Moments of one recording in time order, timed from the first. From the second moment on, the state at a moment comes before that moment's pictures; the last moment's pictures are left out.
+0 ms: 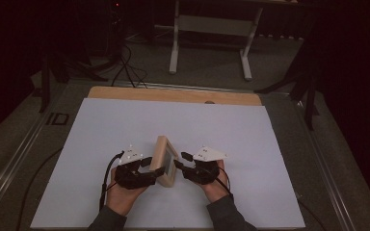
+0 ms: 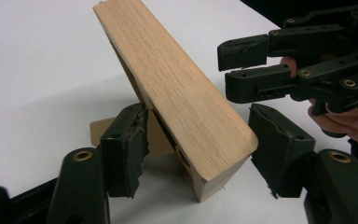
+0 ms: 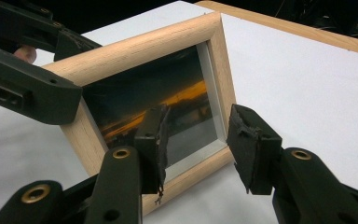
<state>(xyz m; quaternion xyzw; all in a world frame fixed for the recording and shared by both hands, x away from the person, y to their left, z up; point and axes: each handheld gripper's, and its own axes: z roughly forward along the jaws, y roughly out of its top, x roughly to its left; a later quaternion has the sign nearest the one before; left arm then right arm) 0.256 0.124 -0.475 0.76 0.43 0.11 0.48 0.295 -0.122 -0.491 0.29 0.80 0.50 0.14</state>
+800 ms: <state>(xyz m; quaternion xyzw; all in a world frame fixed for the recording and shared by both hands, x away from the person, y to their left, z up) 0.257 0.125 -0.476 0.76 0.43 0.09 0.48 0.295 -0.124 -0.489 0.29 0.80 0.51 0.14</state>
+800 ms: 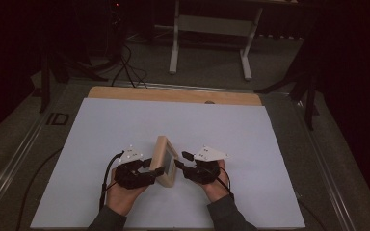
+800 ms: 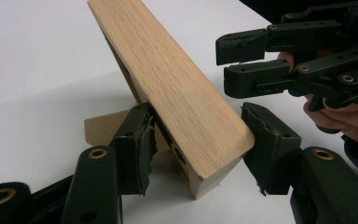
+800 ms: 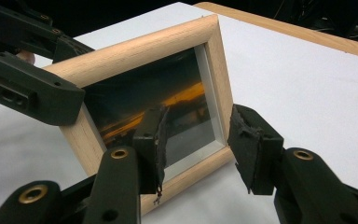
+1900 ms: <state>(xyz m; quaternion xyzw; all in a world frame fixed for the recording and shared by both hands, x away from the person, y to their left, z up) 0.260 0.130 -0.475 0.75 0.44 0.08 0.49 0.297 -0.136 -0.476 0.30 0.79 0.51 0.17</state>
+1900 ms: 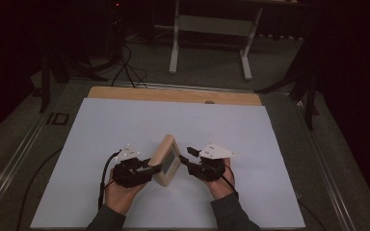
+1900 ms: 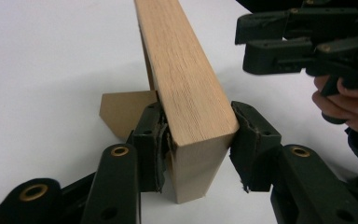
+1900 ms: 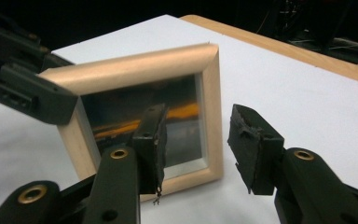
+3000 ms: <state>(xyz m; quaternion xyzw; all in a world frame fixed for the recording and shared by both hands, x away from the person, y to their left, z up) 0.242 0.097 -0.474 0.81 0.32 0.14 0.47 0.301 -0.147 -0.456 0.31 0.76 0.53 0.21</state>
